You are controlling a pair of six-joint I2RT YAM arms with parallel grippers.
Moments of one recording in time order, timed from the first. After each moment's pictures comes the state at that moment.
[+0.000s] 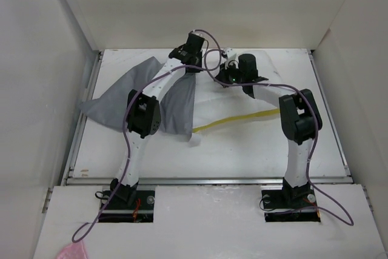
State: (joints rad) left arm -0.50 2.34 2.26 -0.73 -0.18 -0.34; right arm 0.32 2.07 1.44 0.20 -0.47 -0.05
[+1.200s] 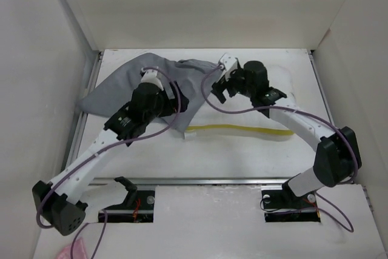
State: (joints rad) left arm -0.61 1.09 1.05 -0.45 -0.14 -0.62; right arm 0.47 1.50 1.15 0.04 -0.28 -0.30
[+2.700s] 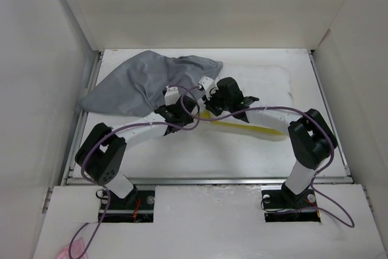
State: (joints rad) left arm -0.72 1.55 0.92 -0.33 -0.53 -0.87; right arm 0.64 1.73 1.13 -0.03 -0.18 -0.27
